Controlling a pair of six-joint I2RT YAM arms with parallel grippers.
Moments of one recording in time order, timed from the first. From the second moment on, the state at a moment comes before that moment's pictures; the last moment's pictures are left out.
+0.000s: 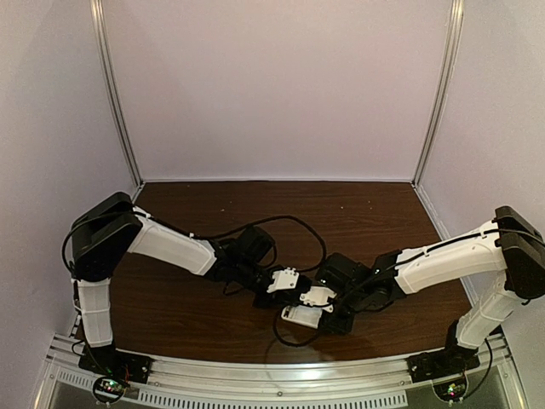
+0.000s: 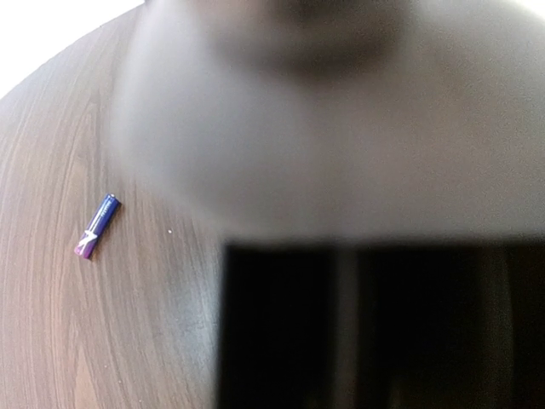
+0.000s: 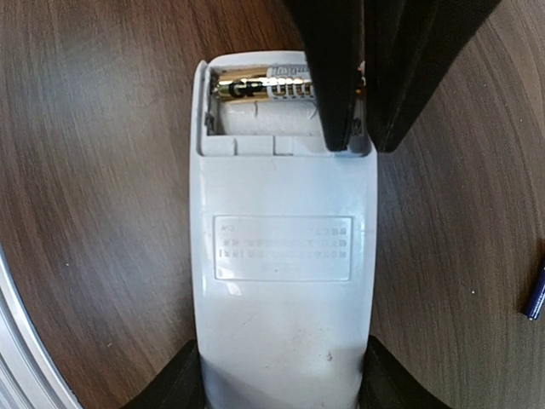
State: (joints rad) left arm -0.98 2.01 1.10 0.04 0.56 0.74; right arm 1.08 1.57 0.81 -0.39 0.02 -0.15
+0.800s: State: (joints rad) left arm -0.90 1.82 1.09 -0.17 0.55 0.68; right arm 1.12 1.59 0.85 -0.34 0.03 -0.19
